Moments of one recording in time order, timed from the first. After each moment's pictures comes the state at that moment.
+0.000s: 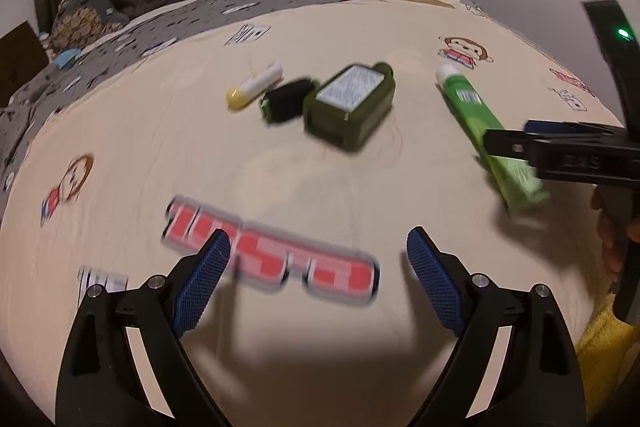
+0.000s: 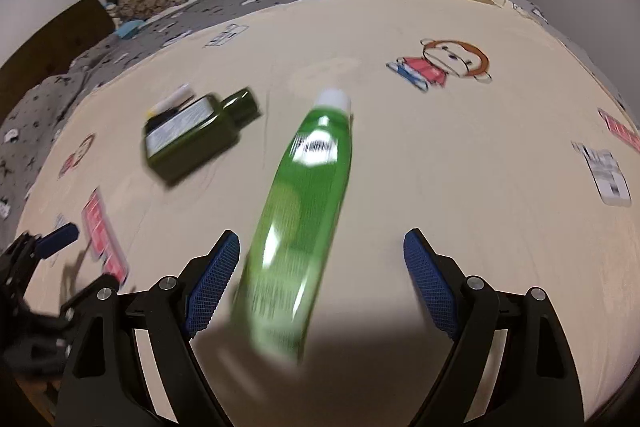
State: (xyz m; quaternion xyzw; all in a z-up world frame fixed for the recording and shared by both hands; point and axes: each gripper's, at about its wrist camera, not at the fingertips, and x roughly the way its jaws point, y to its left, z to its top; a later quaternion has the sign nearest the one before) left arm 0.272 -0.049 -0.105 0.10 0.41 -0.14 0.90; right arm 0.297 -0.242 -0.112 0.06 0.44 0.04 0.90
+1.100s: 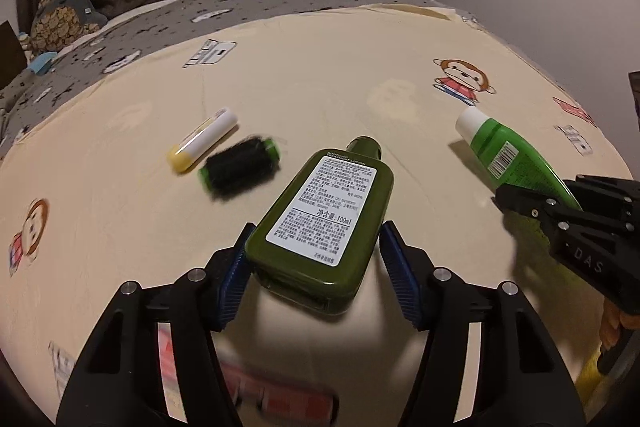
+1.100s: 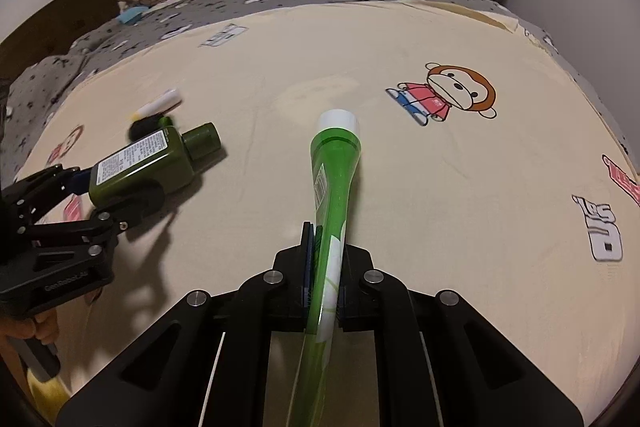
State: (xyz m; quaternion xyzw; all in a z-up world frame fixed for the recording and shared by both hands) left arm 0.322 -0.083 -0.098 0.08 0.42 -0.16 0.89; right arm 0.288 -0.245 -0.106 0.01 0.43 0.07 0.90
